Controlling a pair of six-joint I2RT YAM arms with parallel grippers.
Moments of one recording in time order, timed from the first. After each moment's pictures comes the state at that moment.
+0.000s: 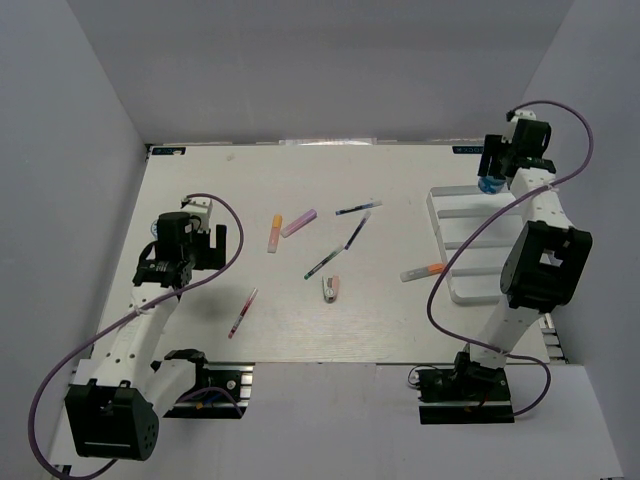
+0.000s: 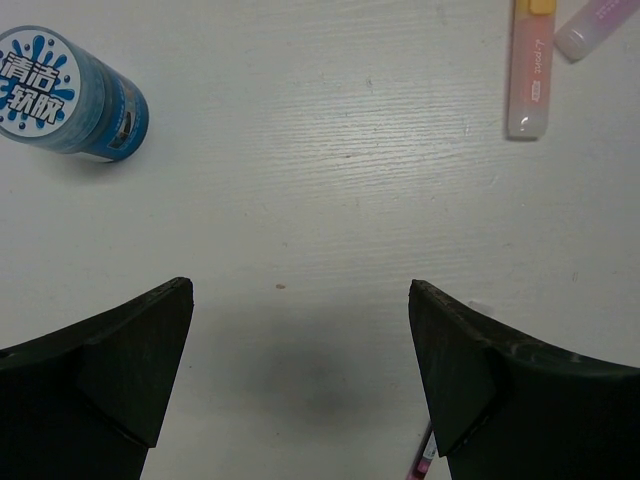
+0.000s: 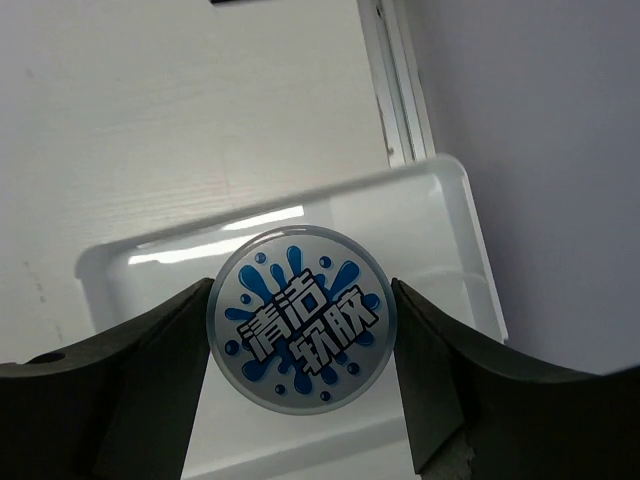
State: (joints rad) left arm -0.07 0.96 0.73 -0.47 -0.04 0.08; right arm -0.19 1.83 1.57 -0.35 -0.03 -0.11
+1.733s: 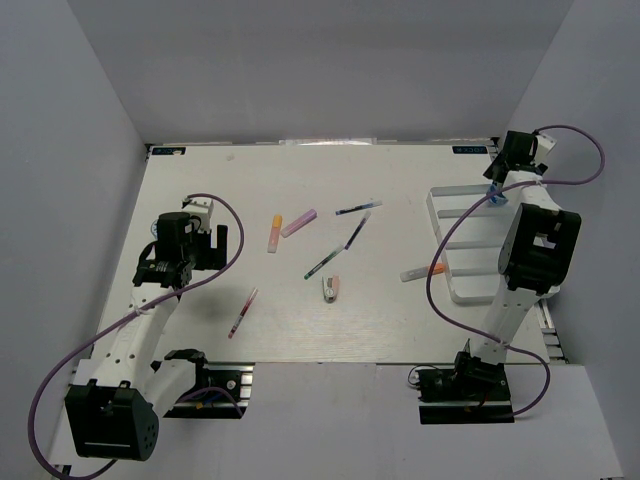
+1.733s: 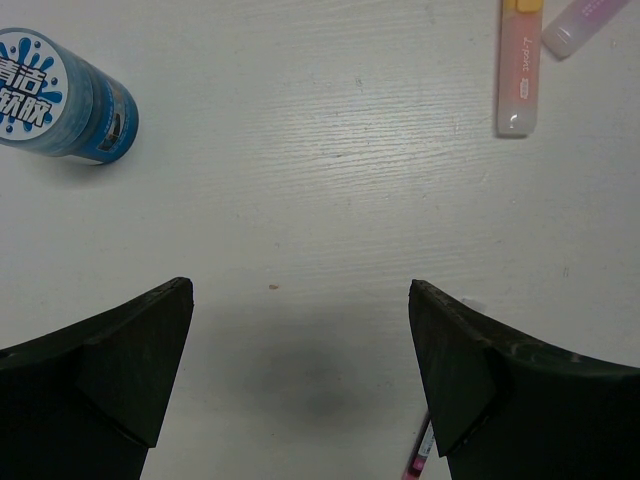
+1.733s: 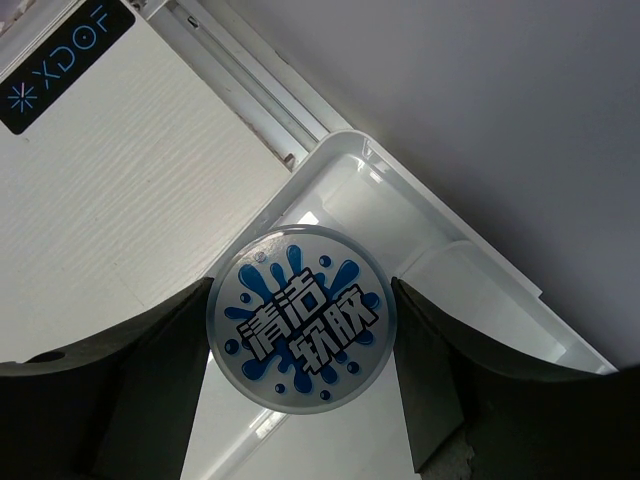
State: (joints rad) left arm -0.07 0.96 0.73 -0.47 -0.02 0.08; right arm -0.21 2.00 1.55 -0.24 0.38 0.36
